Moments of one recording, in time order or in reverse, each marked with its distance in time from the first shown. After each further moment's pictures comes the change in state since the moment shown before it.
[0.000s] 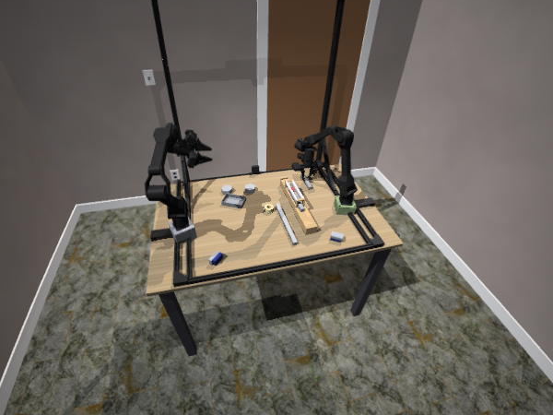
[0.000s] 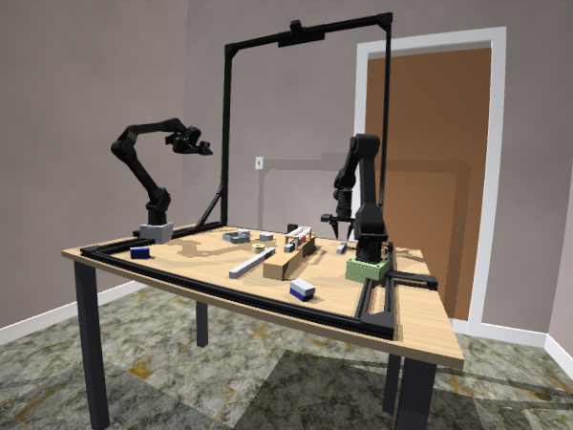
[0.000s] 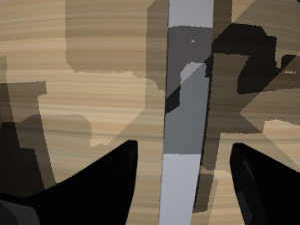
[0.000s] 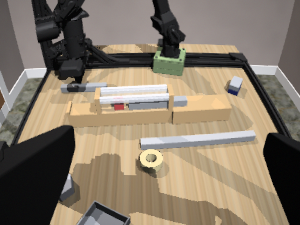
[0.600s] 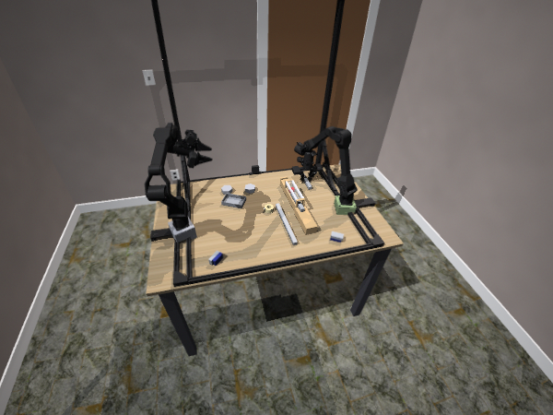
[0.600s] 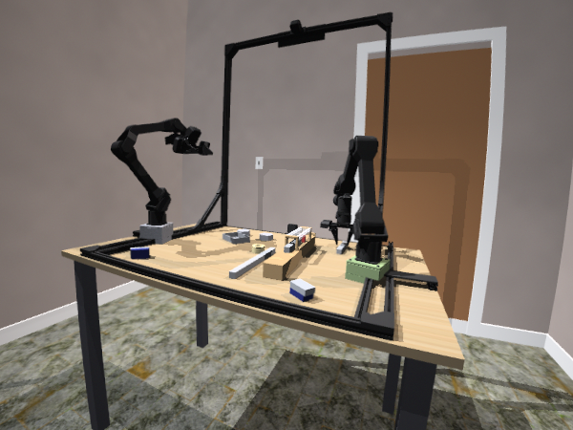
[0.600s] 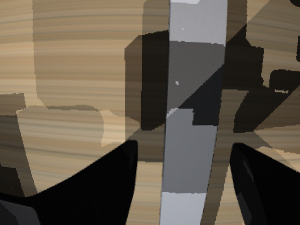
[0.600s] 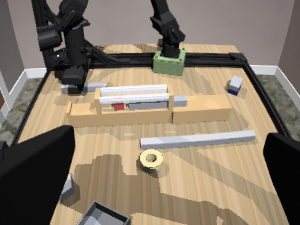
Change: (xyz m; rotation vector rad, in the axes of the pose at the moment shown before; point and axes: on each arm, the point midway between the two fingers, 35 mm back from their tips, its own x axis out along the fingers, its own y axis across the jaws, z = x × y) left arm 0.026 0.000 -0.001 0.000 -0.001 0.001; right arm 0.000 0.000 0.000 0.001 0.000 0.000
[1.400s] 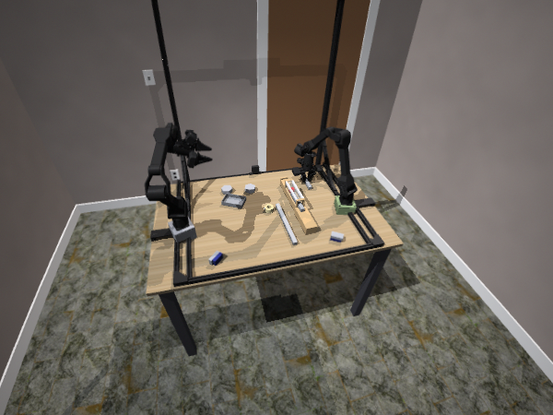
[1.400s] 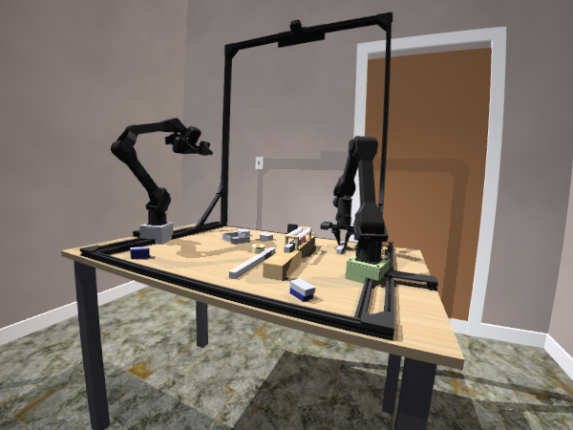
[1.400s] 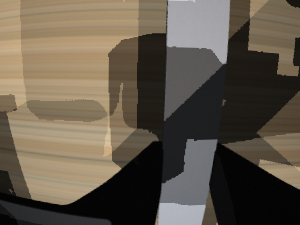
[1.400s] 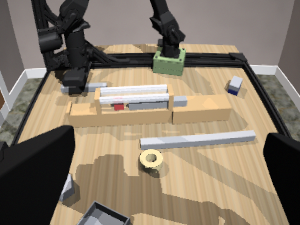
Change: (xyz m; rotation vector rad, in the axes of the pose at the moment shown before) left arm 0.007 -0.001 -0.002 0.000 0.007 -0.003; right arm 0.000 0.000 0.000 0.001 0.000 0.000
